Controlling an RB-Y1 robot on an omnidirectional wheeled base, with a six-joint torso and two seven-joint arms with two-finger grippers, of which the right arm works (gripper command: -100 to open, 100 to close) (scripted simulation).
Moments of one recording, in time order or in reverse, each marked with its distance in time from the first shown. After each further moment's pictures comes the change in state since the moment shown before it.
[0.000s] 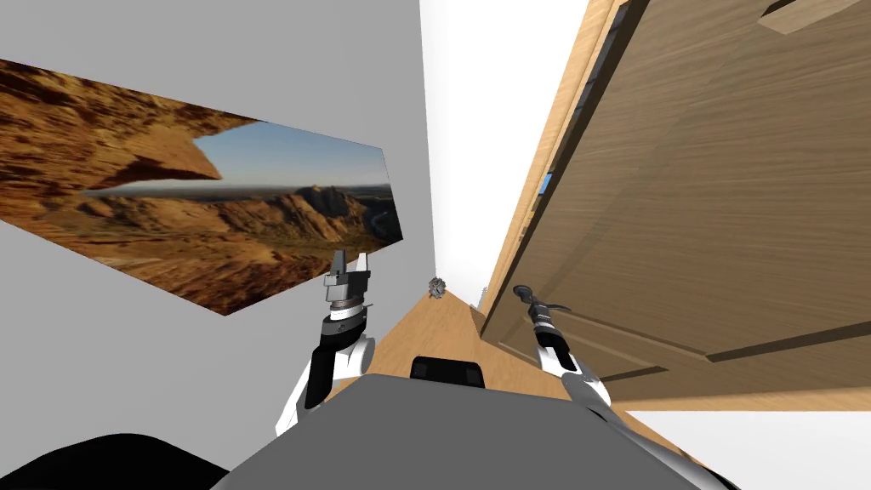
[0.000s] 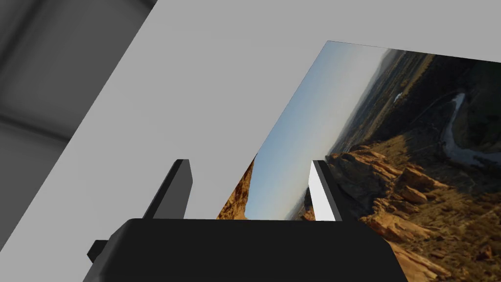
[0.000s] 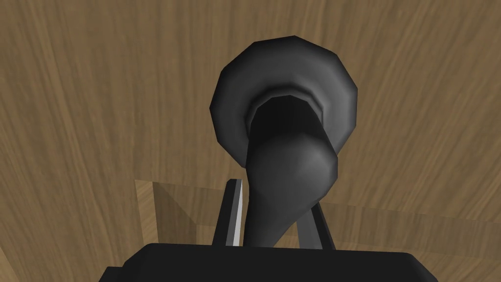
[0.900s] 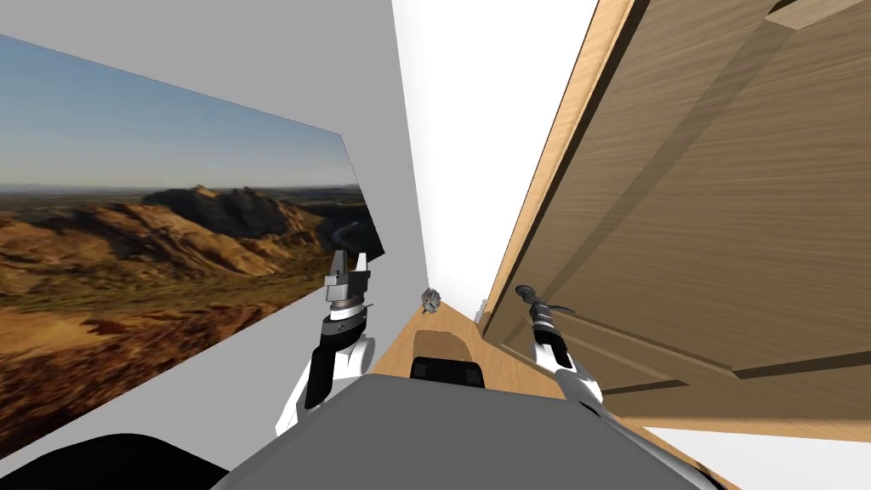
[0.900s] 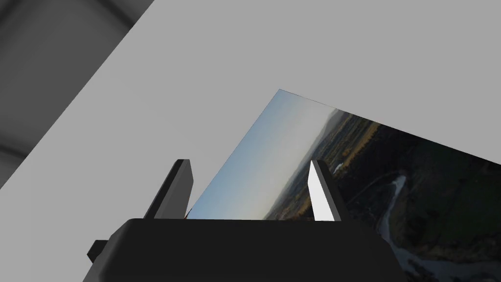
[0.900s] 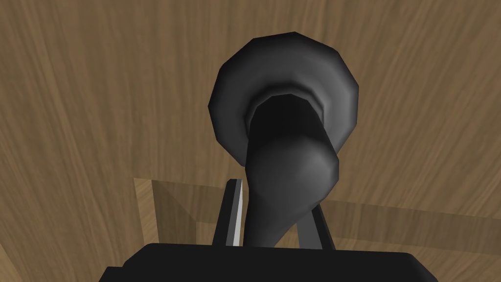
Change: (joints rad) arm -0.017 0.049 -0.088 -0.018 -0.031 0.029 0.102
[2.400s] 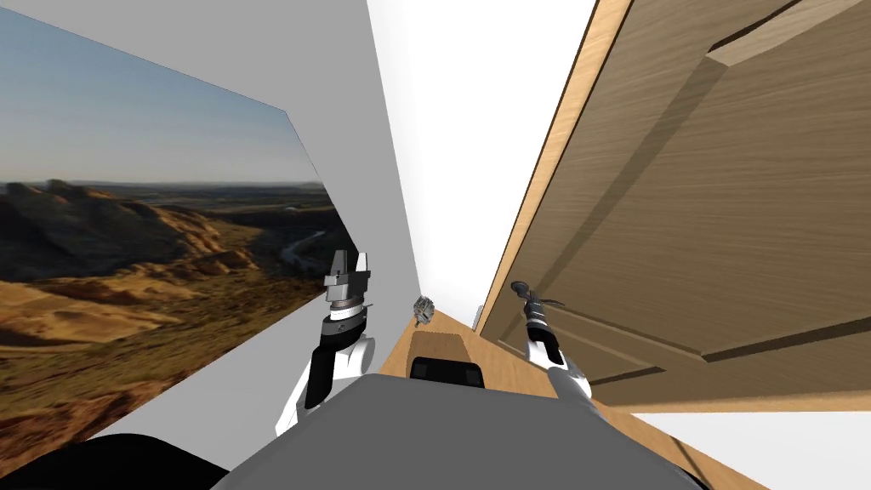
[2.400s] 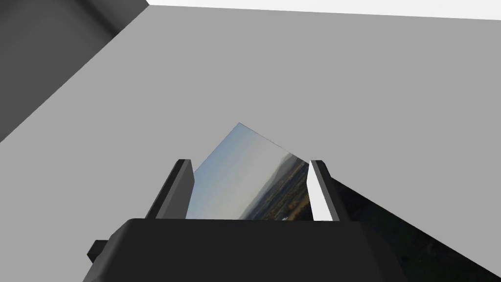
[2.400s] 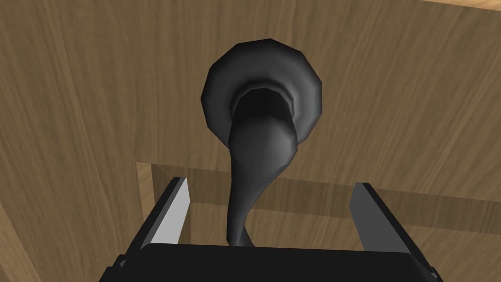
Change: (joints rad) arm 0.012 0.054 0.004 -0.069 0.008 0.023 0.037
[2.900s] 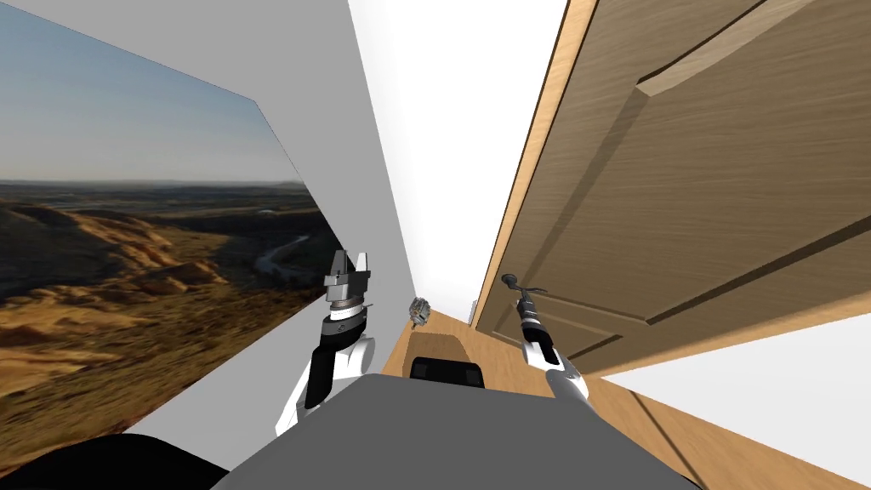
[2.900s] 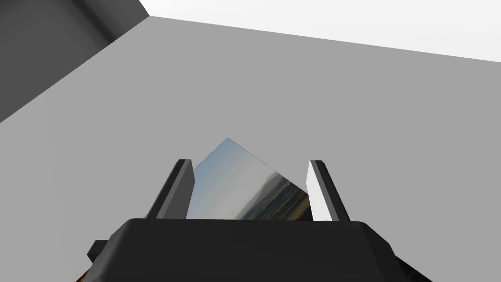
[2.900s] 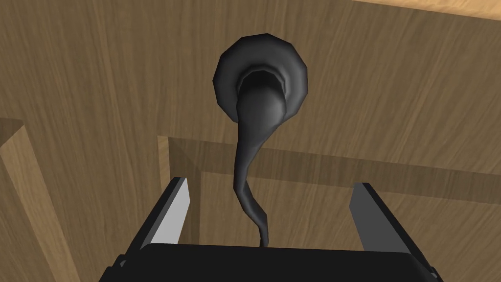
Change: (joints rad) arm 0.043 0.005 0.099 -0.068 0.041 0.008 -0.062
